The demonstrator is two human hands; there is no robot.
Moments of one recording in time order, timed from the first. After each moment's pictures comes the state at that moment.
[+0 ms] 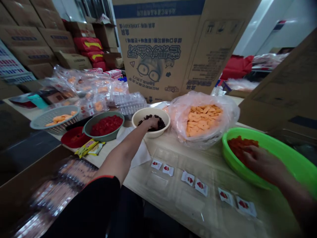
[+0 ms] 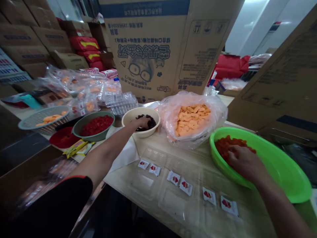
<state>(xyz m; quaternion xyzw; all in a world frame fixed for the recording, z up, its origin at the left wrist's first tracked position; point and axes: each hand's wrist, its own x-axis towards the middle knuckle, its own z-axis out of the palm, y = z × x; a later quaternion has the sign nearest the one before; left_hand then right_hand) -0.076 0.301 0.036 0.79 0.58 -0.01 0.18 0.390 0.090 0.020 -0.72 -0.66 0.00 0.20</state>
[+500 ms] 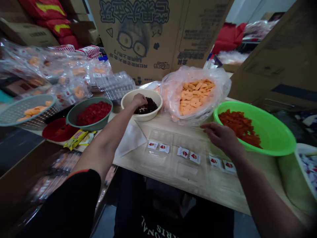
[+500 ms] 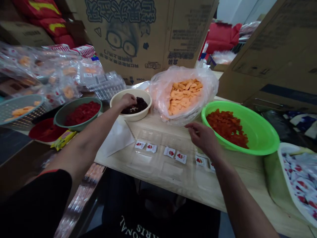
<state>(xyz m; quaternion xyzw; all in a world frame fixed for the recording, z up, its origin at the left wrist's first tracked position) -0.093 0.299 0.044 0.72 0.64 0.14 0.25 0.229 0.051 0.053 -0.68 -0.65 0.18 0.30</state>
